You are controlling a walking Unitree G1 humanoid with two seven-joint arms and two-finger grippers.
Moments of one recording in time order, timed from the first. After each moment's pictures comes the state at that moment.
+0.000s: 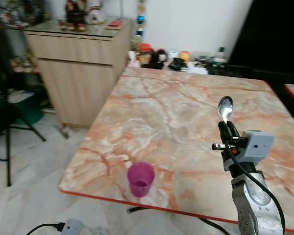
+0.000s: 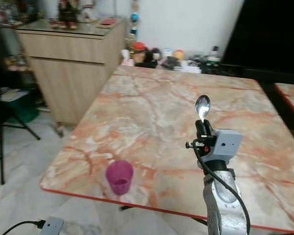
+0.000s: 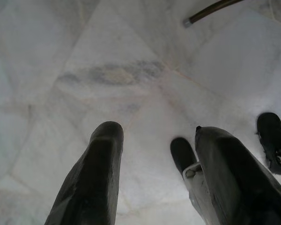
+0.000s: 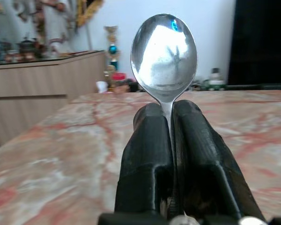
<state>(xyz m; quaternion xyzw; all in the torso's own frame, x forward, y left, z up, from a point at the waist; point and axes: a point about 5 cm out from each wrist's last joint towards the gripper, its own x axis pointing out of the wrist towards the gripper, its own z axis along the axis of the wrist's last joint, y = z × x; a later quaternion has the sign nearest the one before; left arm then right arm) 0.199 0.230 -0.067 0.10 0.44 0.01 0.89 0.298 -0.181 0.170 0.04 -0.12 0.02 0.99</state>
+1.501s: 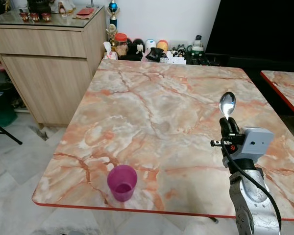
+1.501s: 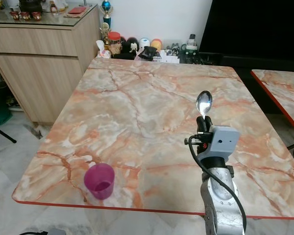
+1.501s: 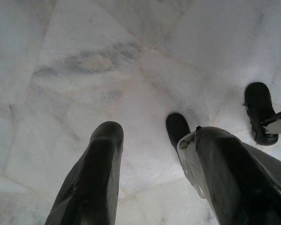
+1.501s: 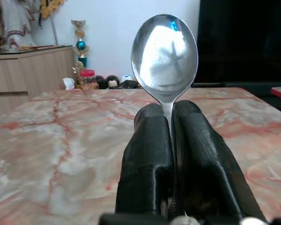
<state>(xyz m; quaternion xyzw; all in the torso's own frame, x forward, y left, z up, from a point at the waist) 0.178 0.220 -0.080 0.10 0.46 -0.01 0.88 0.300 -0.178 0.176 0.01 -0.13 0.00 0.99</state>
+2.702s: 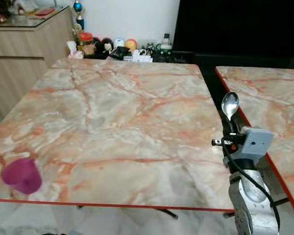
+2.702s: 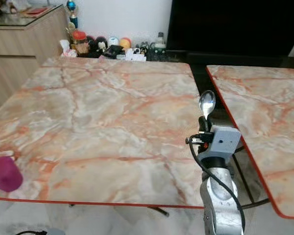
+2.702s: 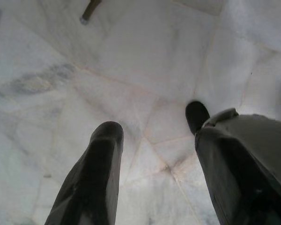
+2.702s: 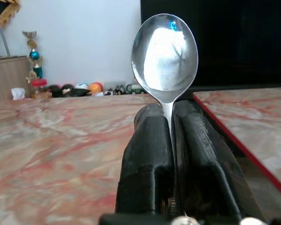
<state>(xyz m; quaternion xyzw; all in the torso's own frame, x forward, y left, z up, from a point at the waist) 0.179 0.231 -0.076 0.13 0.46 -0.02 0.88 0.300 -0.178 0.178 0.02 -0.14 -0.02 0.99</state>
